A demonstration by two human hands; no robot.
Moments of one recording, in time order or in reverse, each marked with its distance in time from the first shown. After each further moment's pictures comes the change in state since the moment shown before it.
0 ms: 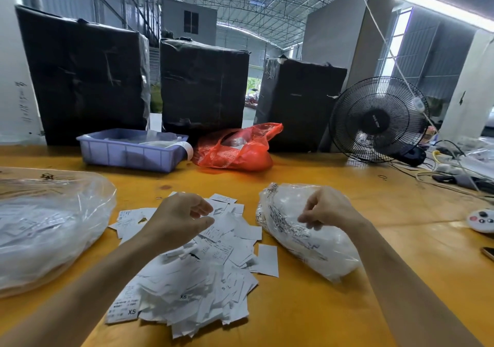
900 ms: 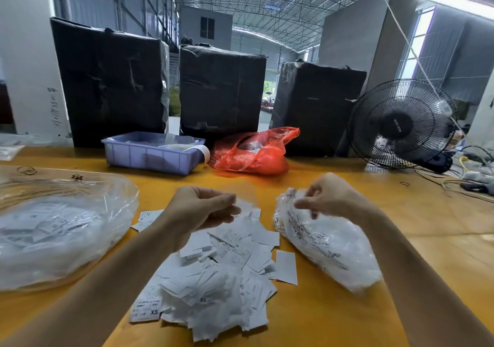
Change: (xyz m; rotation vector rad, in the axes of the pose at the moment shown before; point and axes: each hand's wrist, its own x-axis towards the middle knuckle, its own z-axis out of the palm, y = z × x) left_hand -0.002 0.022 -0.018 -0.790 -0.059 -0.349; right_hand -0.006 -0.048 -0.012 0.021 -0.056 -0.182
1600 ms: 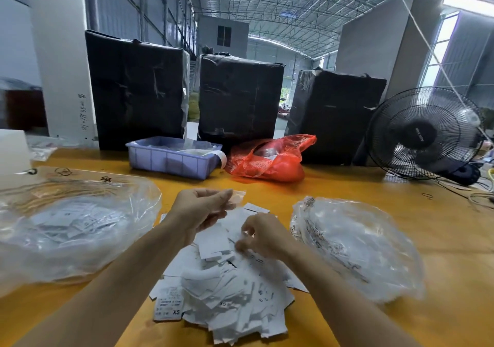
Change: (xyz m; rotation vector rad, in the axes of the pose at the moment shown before) left_hand 0.009 -0.002 -0.022 -0.128 0.204 -0.057; right_hand 0.012 -0.073 0.121 -0.159 -0.091 -0.254
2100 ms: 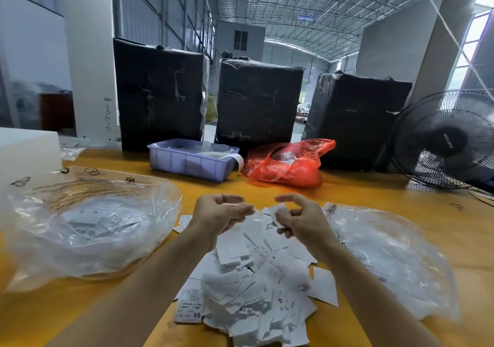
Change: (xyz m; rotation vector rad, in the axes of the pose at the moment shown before) left_hand 0.000 -0.004 -0.002 -0.056 0.040 0.016; right_hand -0.007 0.012 -0.023 0.880 0.243 0.077
